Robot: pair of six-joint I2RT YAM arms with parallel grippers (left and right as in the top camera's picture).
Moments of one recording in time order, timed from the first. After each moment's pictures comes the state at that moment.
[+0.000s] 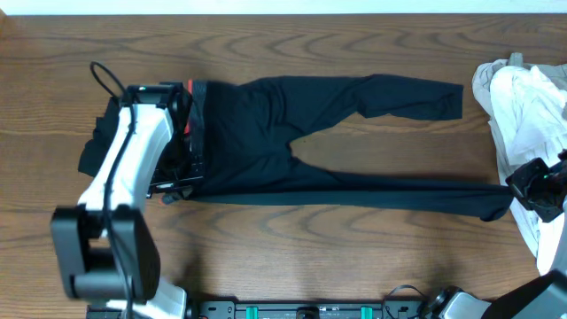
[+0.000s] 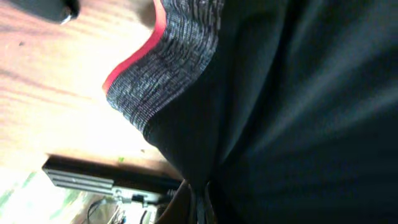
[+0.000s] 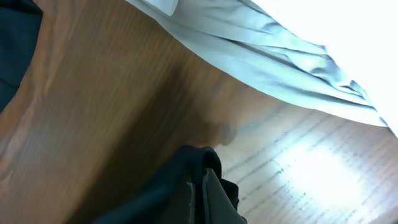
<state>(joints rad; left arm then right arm) -0.04 1.70 1.33 -1.48 -0.01 -0.23 -0.66 1.40 1.06 -0.97 -0.11 0.33</state>
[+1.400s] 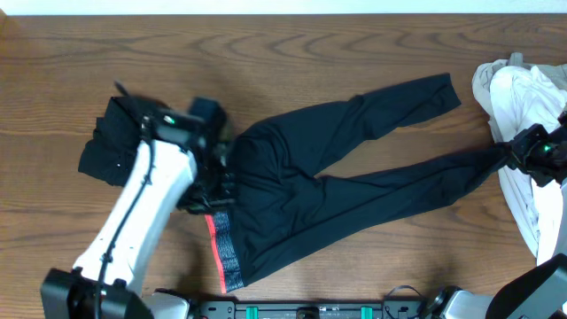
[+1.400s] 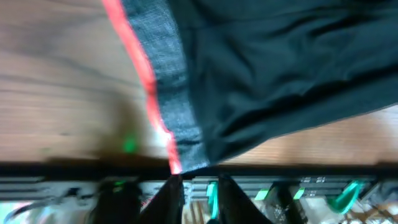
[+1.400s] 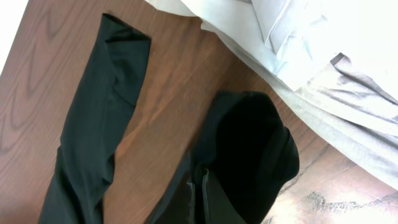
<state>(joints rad) -0.32 1.48 1.19 -1.43 0.17 -0.41 -0.59 1.49 1.13 -0.75 -0.33 0.36</state>
